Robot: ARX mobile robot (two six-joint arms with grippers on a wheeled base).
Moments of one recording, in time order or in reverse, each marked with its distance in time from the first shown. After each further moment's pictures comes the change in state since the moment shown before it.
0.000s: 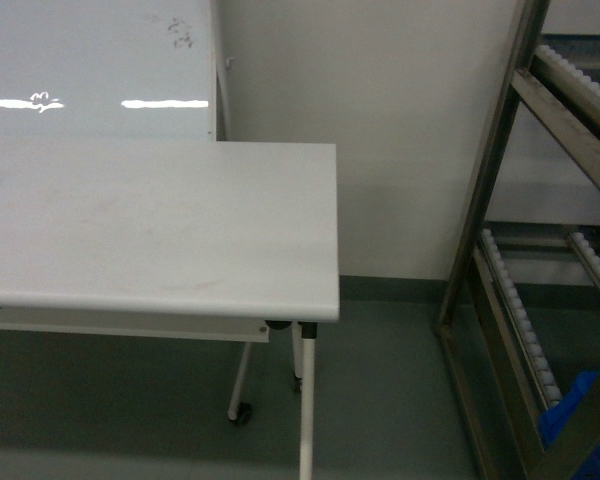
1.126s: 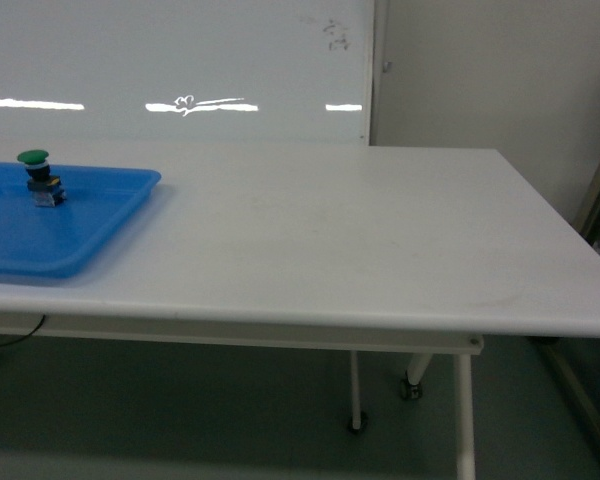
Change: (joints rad) left arm 0.000 0.000 0.000 -0.002 0.000 0.000; right arm 0.000 0.000 0.000 0.000 0.000 0.000
